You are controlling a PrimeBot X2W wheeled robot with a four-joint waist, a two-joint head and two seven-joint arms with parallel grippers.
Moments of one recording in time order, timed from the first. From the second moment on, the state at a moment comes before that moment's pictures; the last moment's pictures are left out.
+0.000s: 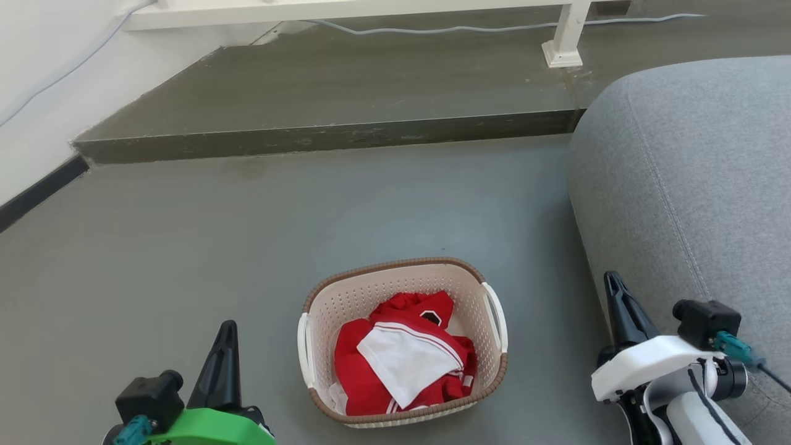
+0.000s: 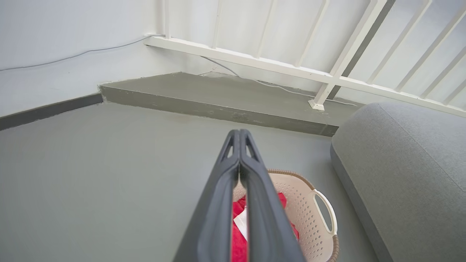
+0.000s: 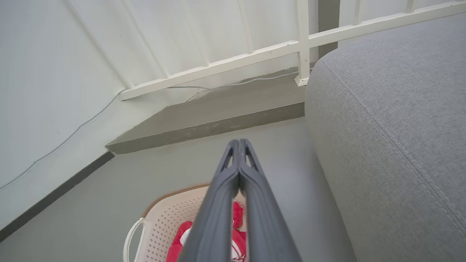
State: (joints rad) left arm 0.10 0.12 -0.29 0.03 -0.50 0.11 -0.22; right arm -0.01 -0.16 0.29 0.26 0.47 -0.08 -0.24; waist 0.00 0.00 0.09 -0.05
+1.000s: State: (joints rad) left arm 0.09 0.12 -0.19 0.07 -0.91 0.05 -0.13; right arm -0.01 -0.13 0.16 0.24 0.88 -0.02 -0.13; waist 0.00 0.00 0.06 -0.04
